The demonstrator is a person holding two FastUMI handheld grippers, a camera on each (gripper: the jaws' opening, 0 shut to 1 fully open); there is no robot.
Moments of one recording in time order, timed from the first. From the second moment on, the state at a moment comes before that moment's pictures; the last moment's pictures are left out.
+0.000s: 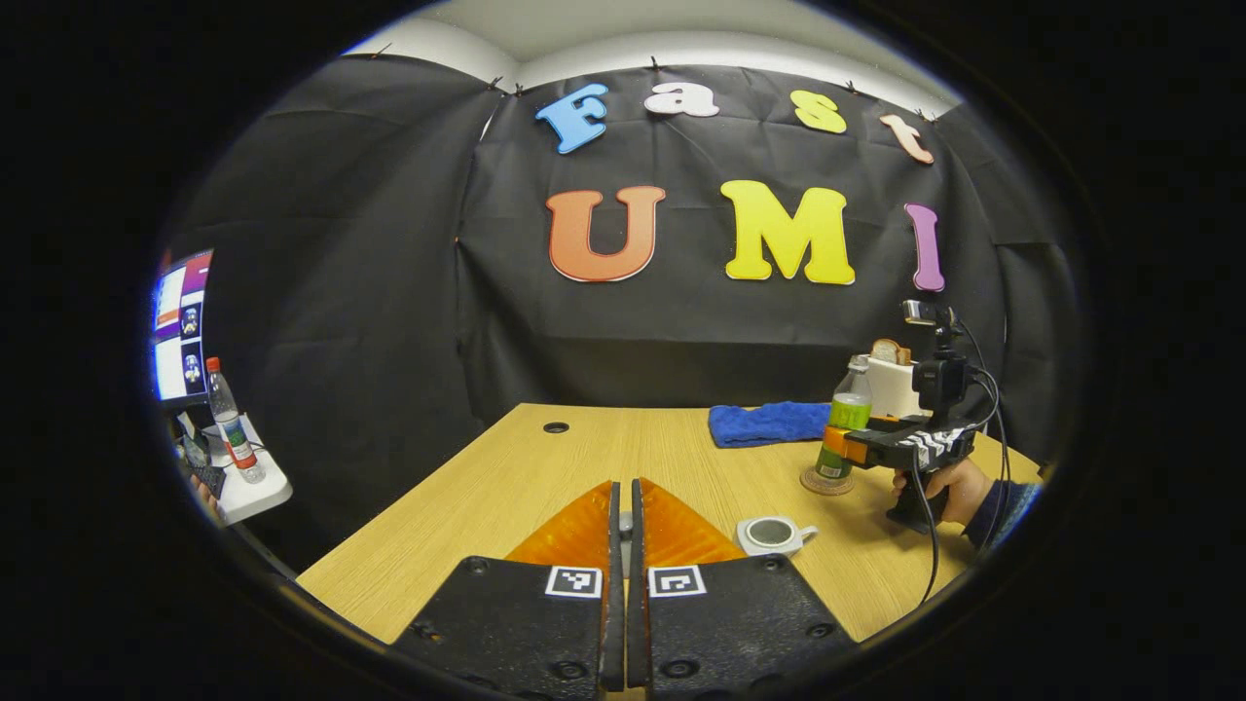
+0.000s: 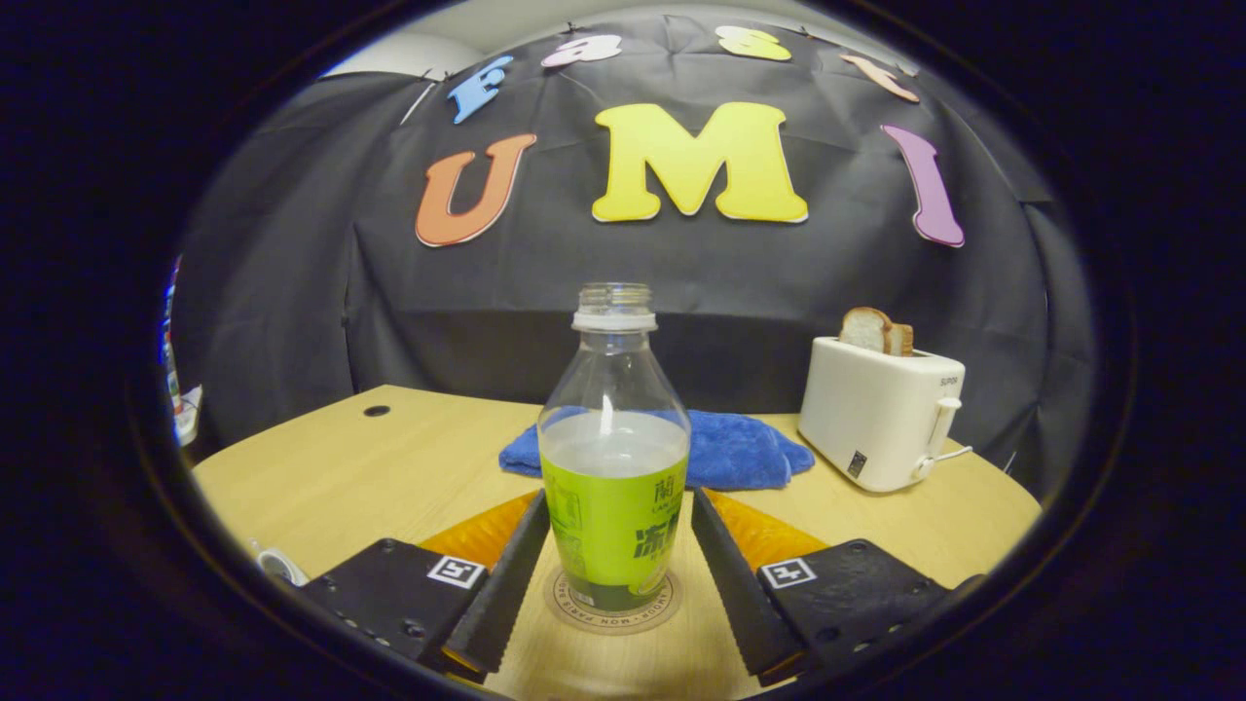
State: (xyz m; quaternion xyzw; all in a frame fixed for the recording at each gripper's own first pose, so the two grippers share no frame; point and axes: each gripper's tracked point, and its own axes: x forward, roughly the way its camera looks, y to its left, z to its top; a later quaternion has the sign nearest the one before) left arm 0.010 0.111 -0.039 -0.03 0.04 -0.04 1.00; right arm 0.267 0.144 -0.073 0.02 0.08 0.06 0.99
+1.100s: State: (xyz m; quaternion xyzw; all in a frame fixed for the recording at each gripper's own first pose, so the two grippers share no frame) left arm 0.041 0.037 -0.059 -0.05 0.04 -0.12 0.99; right arm 0.065 0.026 -0.047 0.00 -0.01 0.05 1.00
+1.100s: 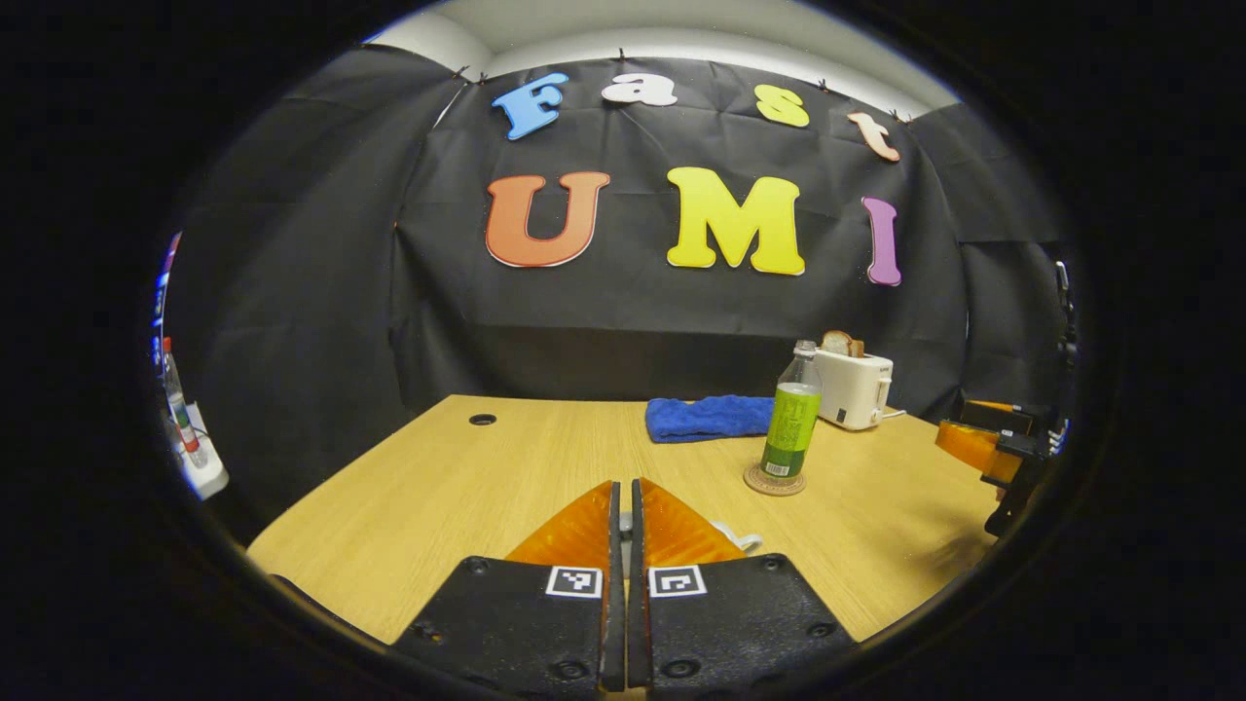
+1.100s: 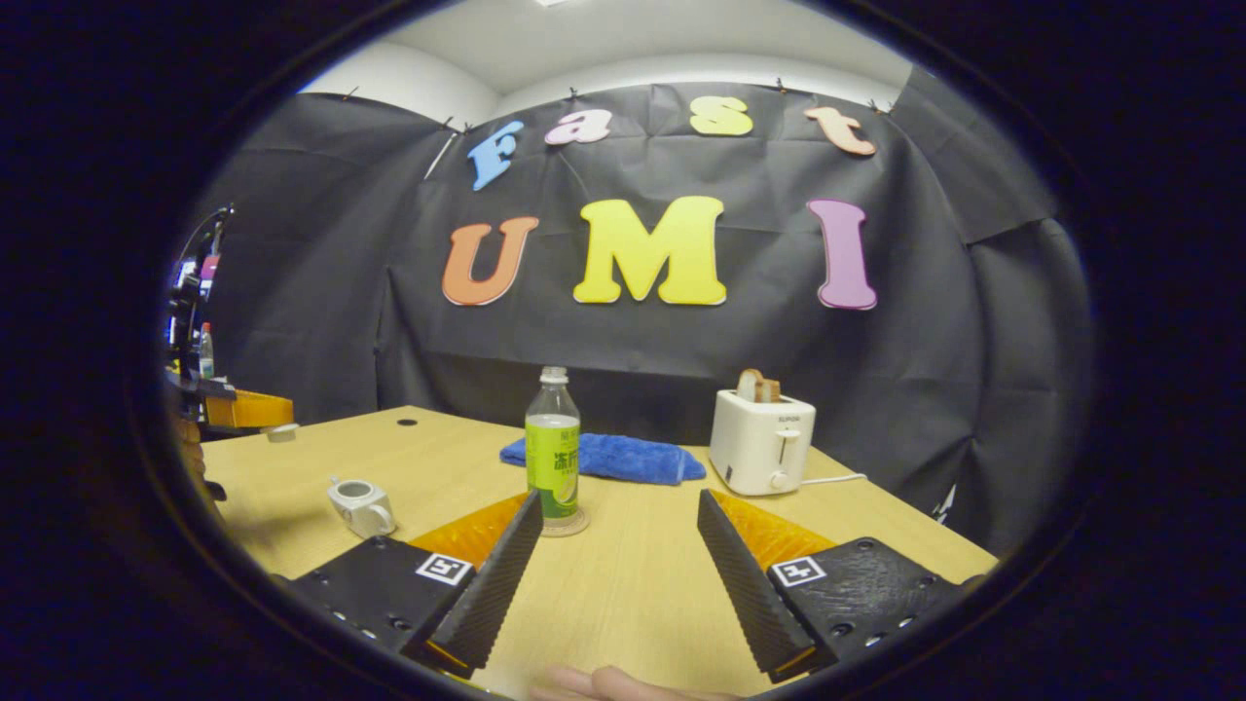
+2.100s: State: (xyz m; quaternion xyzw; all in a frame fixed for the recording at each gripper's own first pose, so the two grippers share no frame) left arm 0.085 -0.033 -0.104 -0.02 0.02 -0.13 0.99; right arm 0.045 -0.018 -0.044 0.01 -0.05 0.04 1.00
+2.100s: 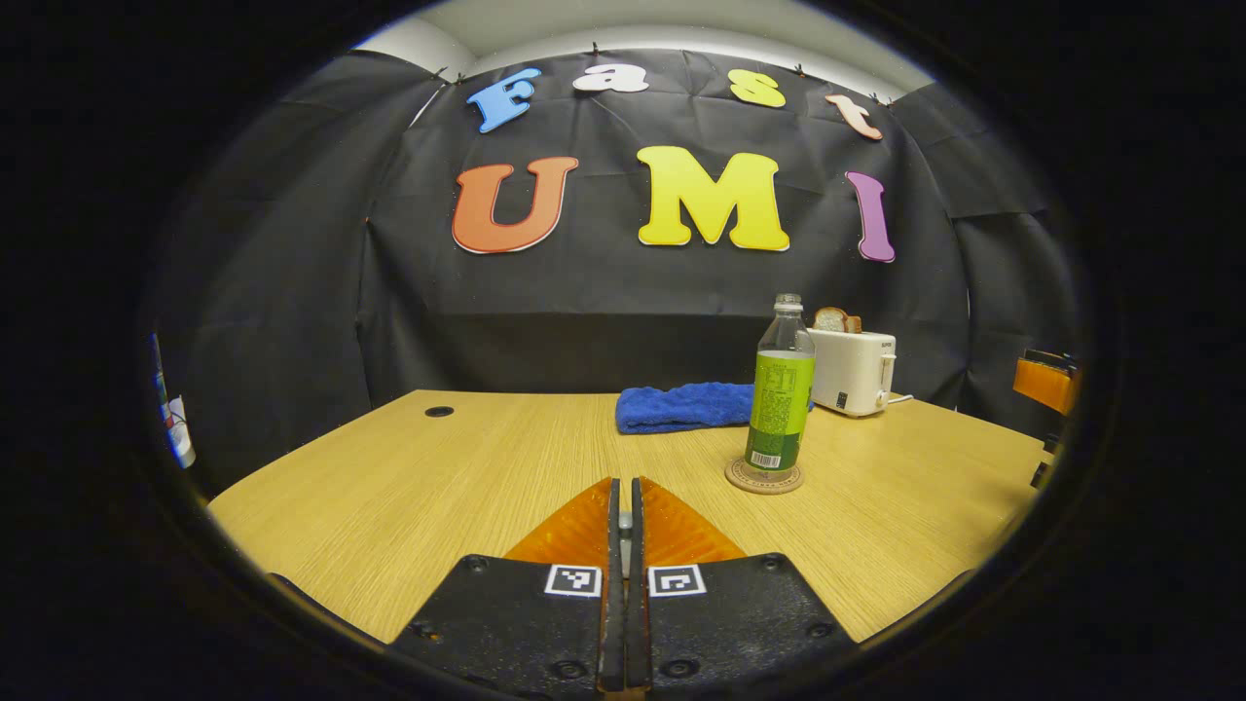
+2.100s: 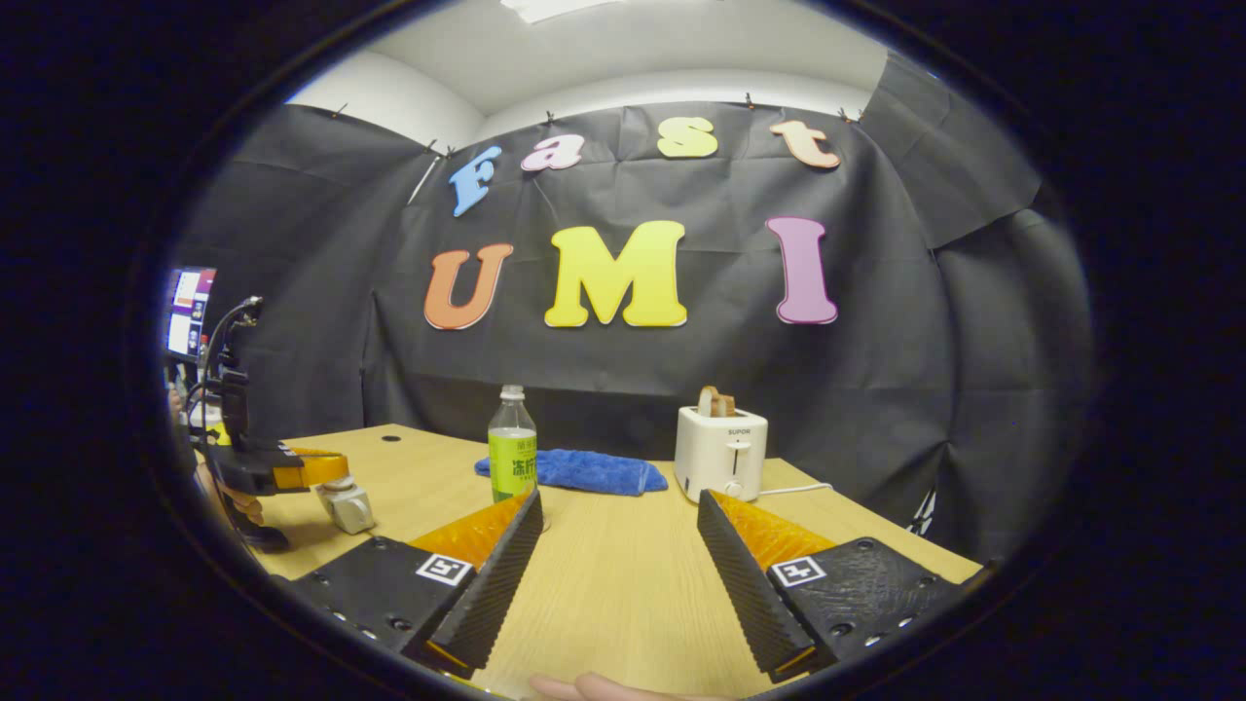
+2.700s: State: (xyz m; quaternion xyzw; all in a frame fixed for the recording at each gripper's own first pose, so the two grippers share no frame) left arm 0.085 -0.028 -0.115 -0.01 0.04 -0.07 1.00; right arm 0.046 -0.017 -0.047 0.01 -0.05 0.04 1.00
